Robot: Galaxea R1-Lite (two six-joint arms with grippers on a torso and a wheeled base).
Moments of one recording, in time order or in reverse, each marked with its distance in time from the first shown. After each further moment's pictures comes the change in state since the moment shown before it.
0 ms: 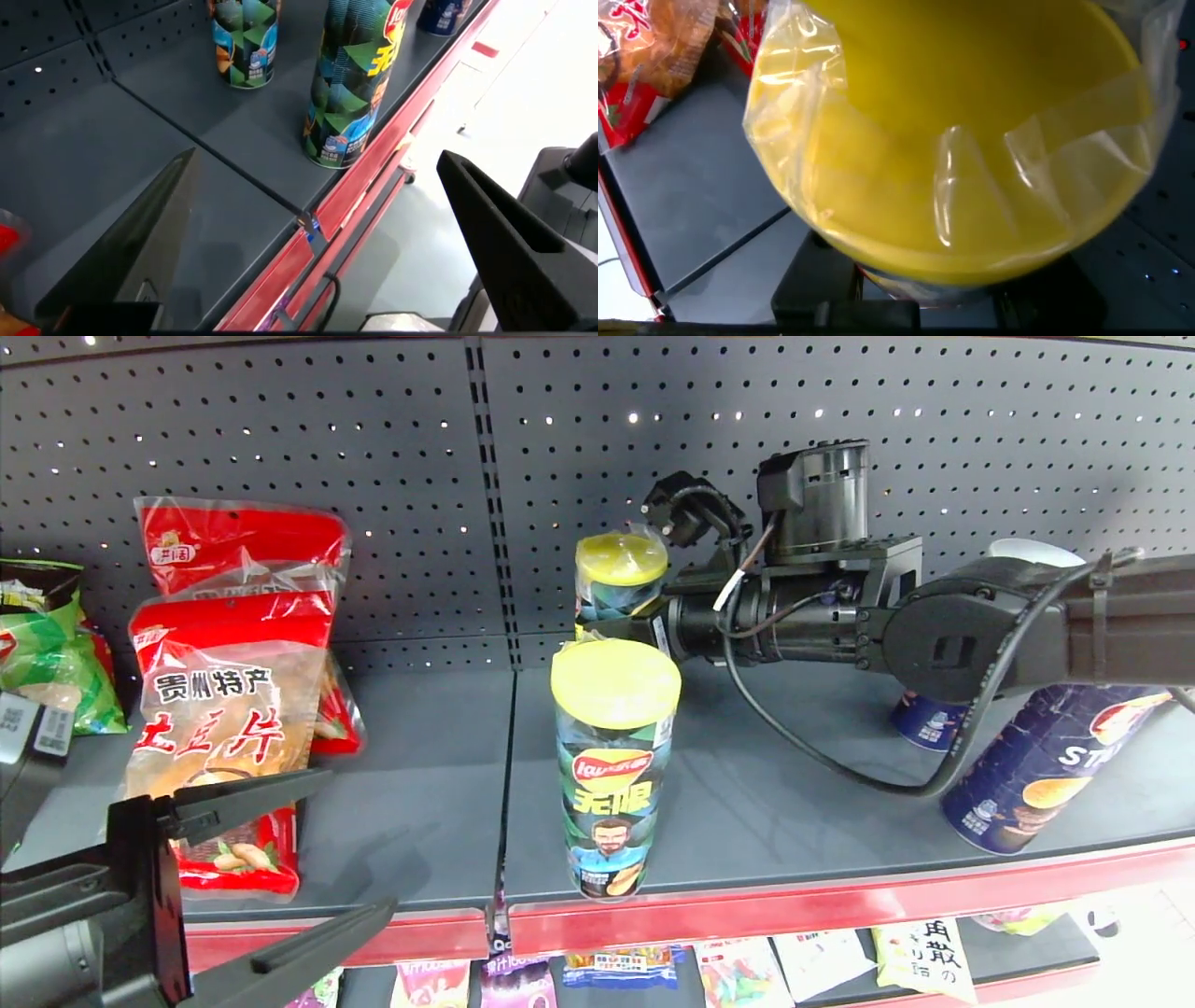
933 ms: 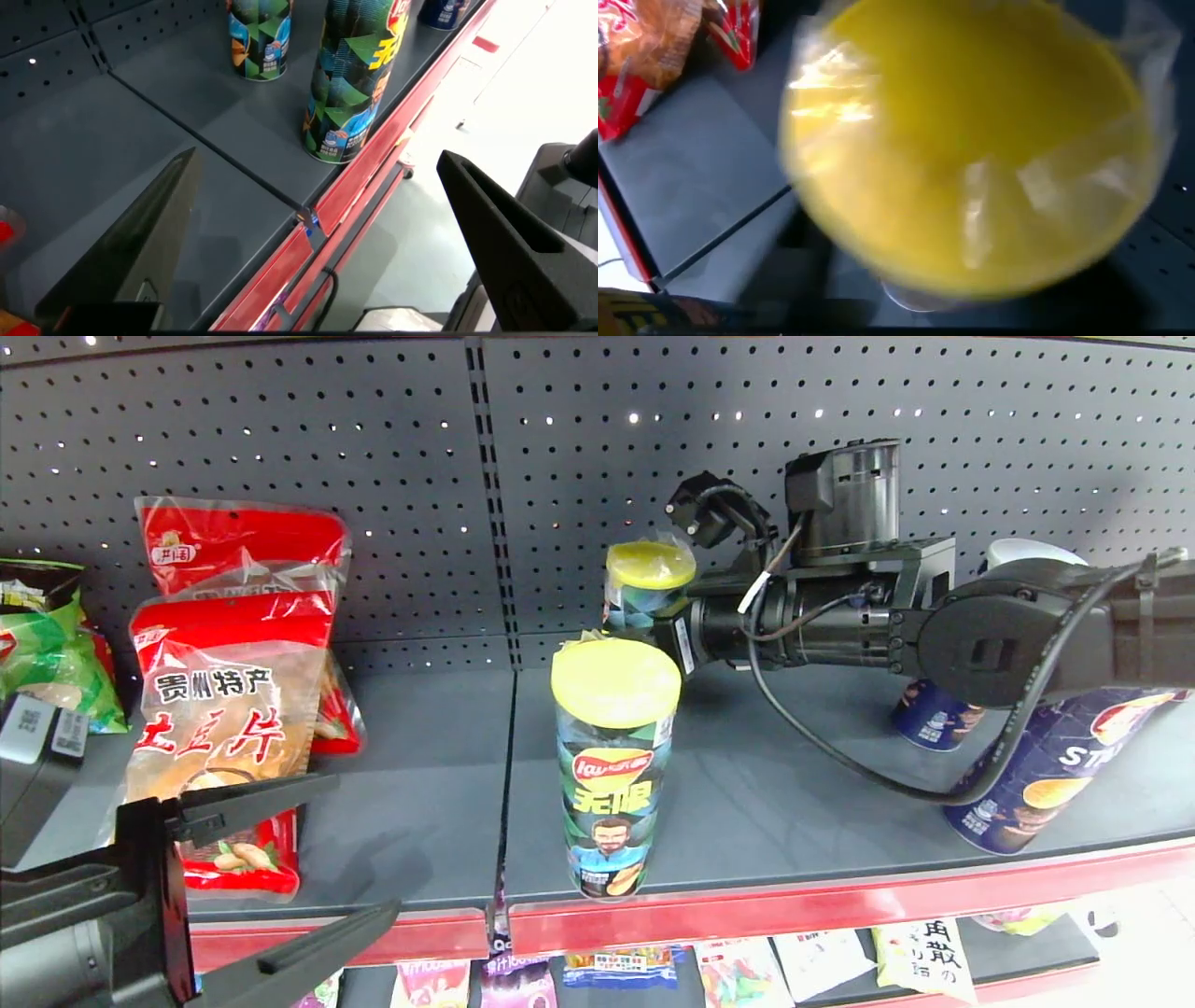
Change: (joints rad) left arm 0.000 0.009 -0.004 0.012 0.000 0.000; right arm -0.020 -0.046 0.062 -0.001 -0.006 0.021
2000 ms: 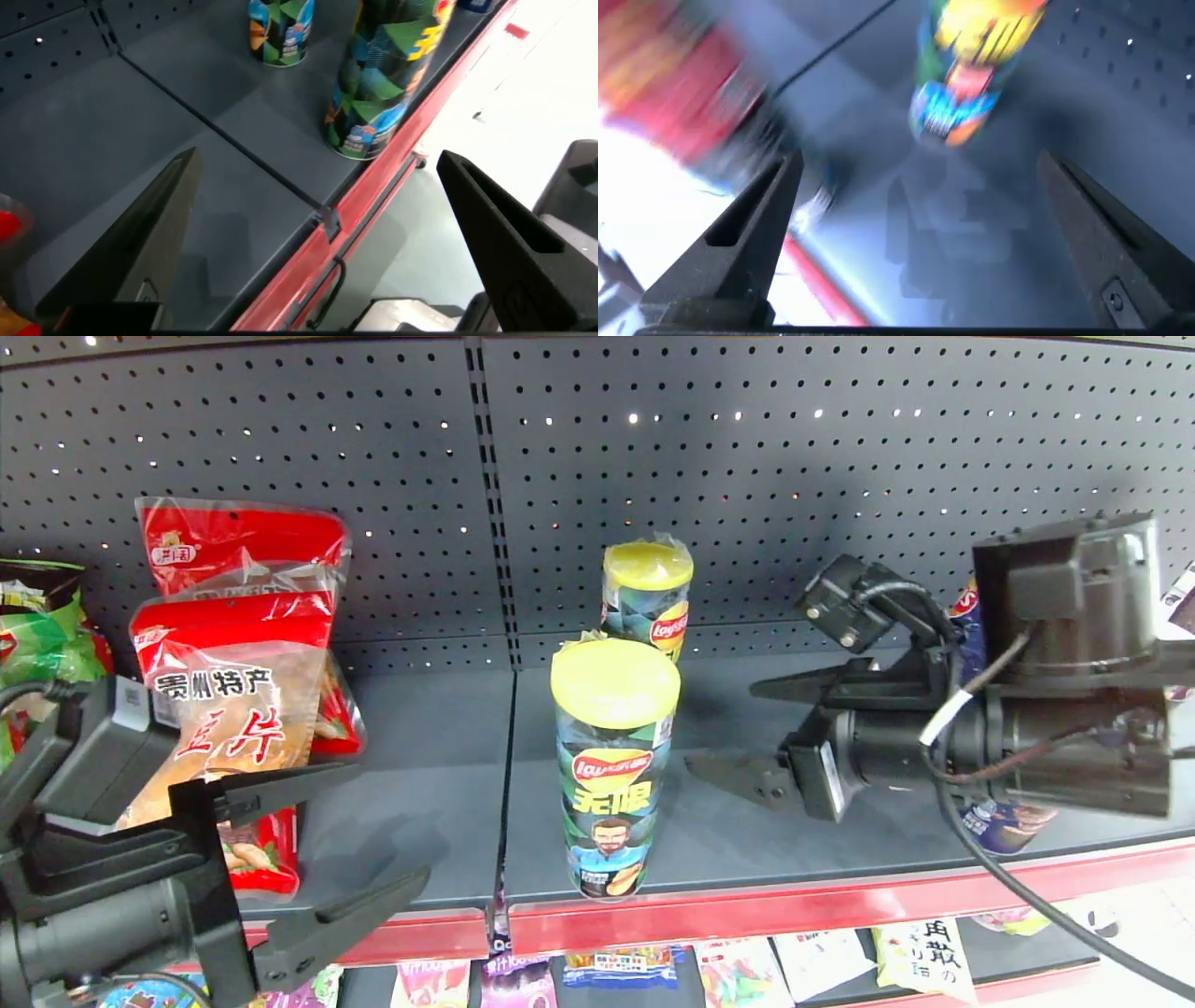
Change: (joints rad) left arm 0.000 0.103 -0.036 -0.006 0.051 0.019; right arm 0.046 -0.384 0.511 -0.001 -0.118 0.008
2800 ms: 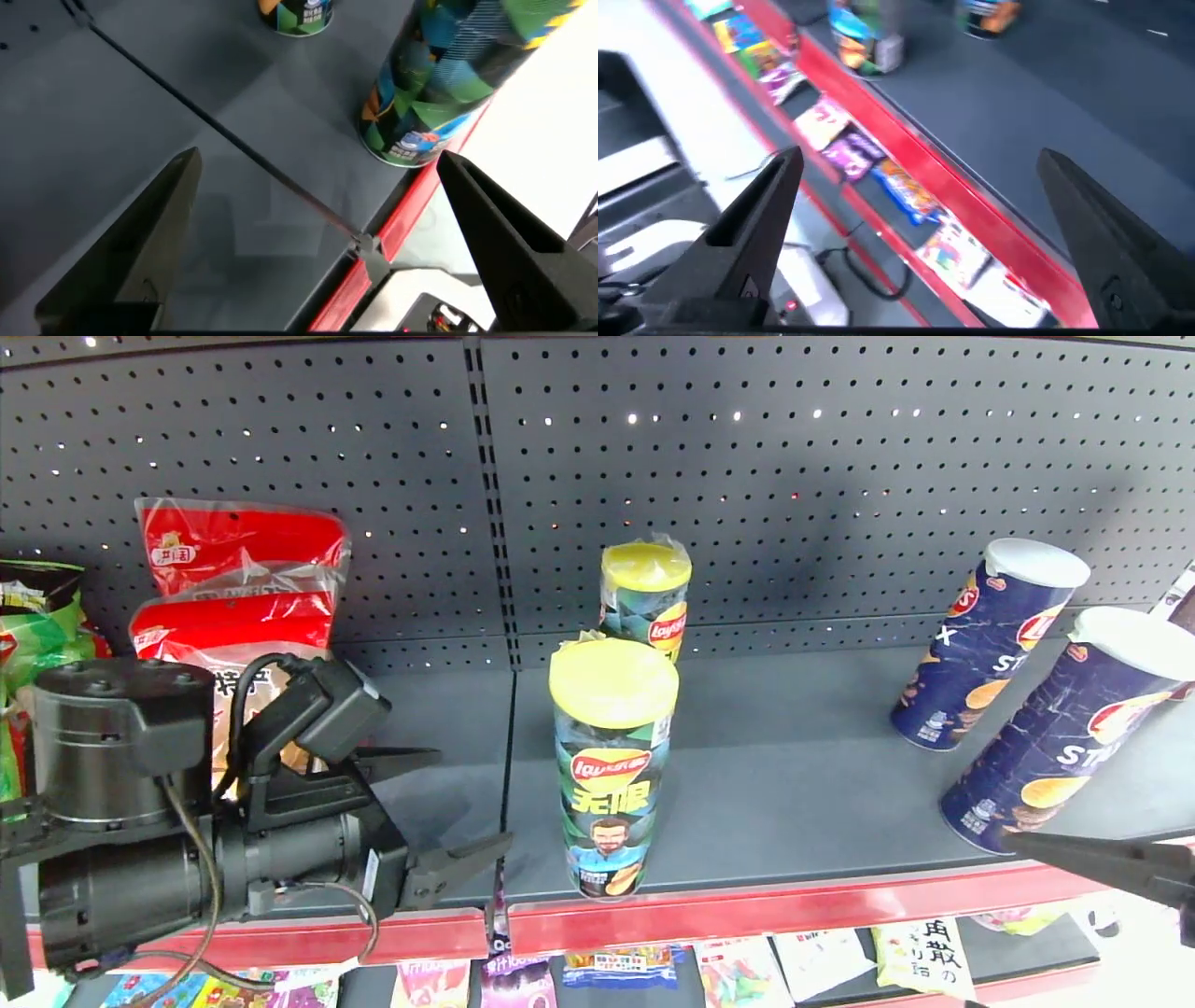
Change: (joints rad) left arm -0.066 0.294 -0.135 -0.003 0.090 0.066; right arm 0.115 -0.671 0.509 0.026 -0.118 -0.006
